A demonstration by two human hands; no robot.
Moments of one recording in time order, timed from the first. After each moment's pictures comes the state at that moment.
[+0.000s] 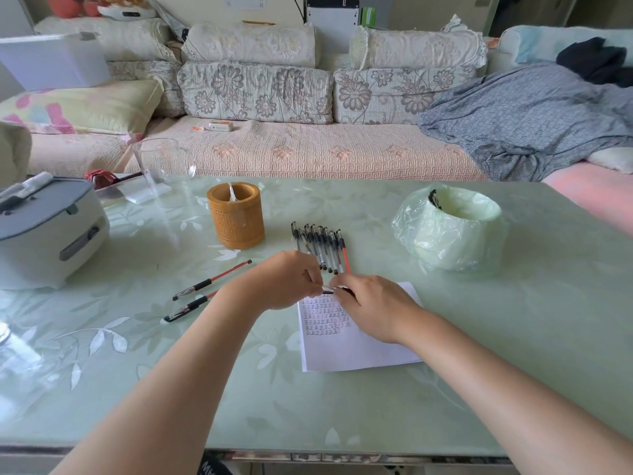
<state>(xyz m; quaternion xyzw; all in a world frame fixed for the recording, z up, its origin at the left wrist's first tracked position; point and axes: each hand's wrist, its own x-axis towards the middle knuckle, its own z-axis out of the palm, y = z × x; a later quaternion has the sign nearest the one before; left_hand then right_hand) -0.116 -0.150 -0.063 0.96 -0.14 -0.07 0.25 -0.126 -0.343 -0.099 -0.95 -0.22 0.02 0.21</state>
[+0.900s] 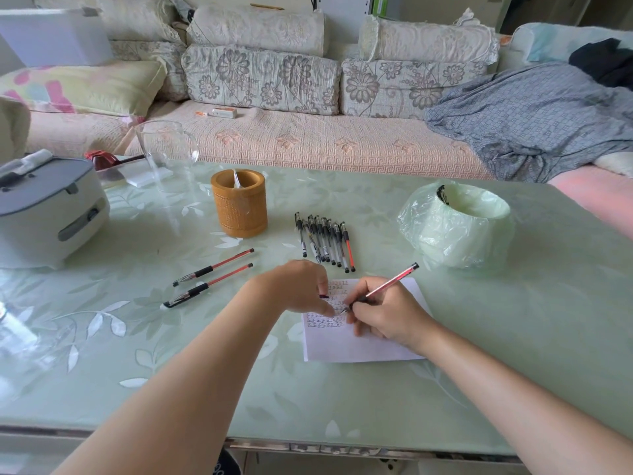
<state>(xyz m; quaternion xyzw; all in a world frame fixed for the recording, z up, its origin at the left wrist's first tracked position) -0.104 -0.160 -0.097 0.97 -0.14 -0.14 0.13 -0.139 -0.352 -0.121 -0.78 -0.10 0.13 0.61</state>
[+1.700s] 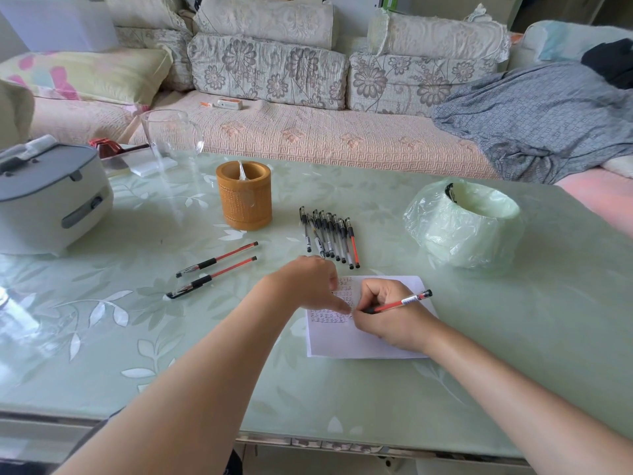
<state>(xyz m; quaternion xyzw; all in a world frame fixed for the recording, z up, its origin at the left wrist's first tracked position) -0.104 -0.172 -0.102 0.97 -0.14 -0.11 0.14 -0.135 -0.357 -0.131 -0.83 -0.16 0.10 0.52</state>
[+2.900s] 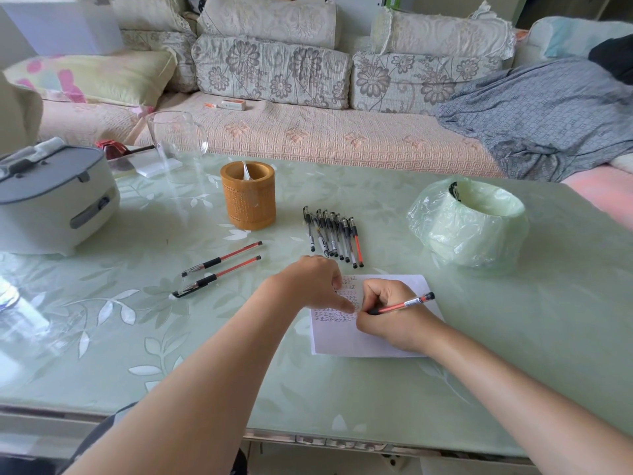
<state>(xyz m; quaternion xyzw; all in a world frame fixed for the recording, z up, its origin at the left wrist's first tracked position) -0.107 -0.172 -0.103 0.97 -0.12 -0.11 0.19 -0.136 -0.358 -0.133 -0.85 -0.17 0.09 0.48</state>
